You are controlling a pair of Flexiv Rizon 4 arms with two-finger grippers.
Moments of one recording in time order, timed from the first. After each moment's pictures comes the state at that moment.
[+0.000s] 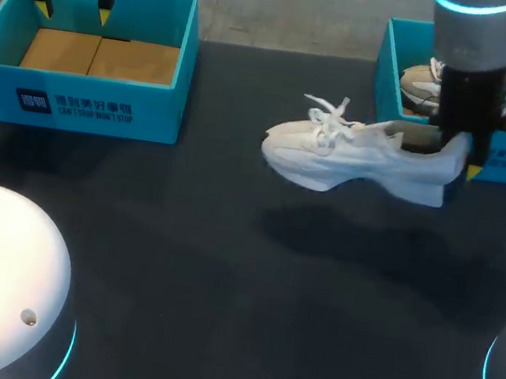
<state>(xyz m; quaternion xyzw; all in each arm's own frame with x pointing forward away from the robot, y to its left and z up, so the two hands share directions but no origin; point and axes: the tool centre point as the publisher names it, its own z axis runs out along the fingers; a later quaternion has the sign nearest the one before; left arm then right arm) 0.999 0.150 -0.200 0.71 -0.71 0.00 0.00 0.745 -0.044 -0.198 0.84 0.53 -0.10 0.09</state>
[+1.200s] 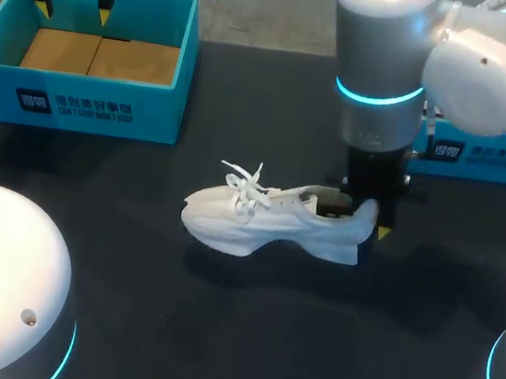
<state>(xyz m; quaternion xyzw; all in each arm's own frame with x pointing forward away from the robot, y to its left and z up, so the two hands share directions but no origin) 0.999 0.150 -0.200 0.71 -0.71 0.00 0.00 0.698 0.053 -0.291 0.80 0.59 -0.09 0.06</state>
